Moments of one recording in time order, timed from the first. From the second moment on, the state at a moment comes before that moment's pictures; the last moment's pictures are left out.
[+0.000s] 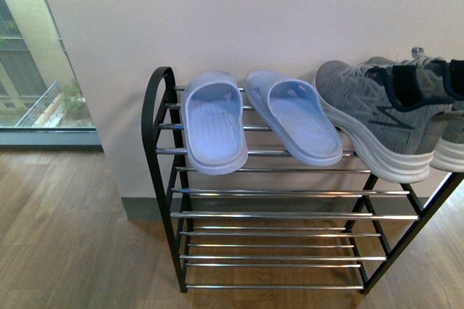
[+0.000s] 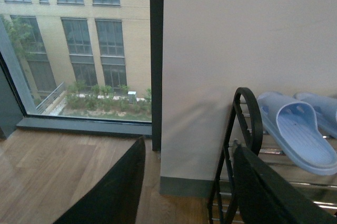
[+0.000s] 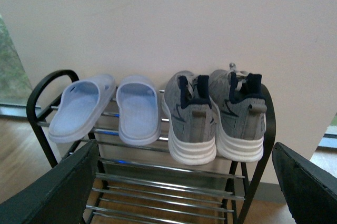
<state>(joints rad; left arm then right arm) 0.00 0.02 0.01 0.00 0.00 -0.01 0.00 0.00 0.02 0.00 0.00 -0.01</state>
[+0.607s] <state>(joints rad) 0.00 0.02 0.01 0.00 0.00 0.00 0.00 0.00 0.02 0.00 0.00 -0.01</state>
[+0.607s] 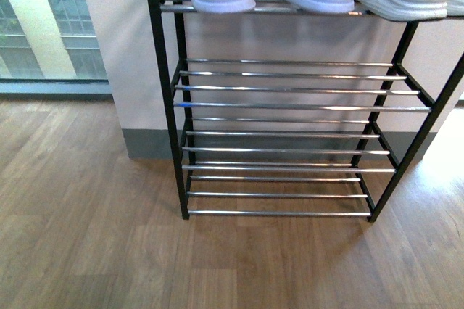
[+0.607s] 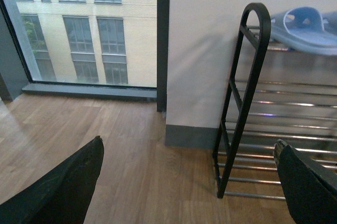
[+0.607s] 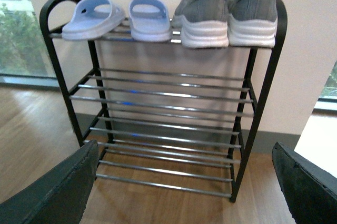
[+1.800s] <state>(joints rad) 0.00 0.02 0.01 0.00 0.00 0.00 0.00 0.00 0.02 0.00 0.00 -0.01</state>
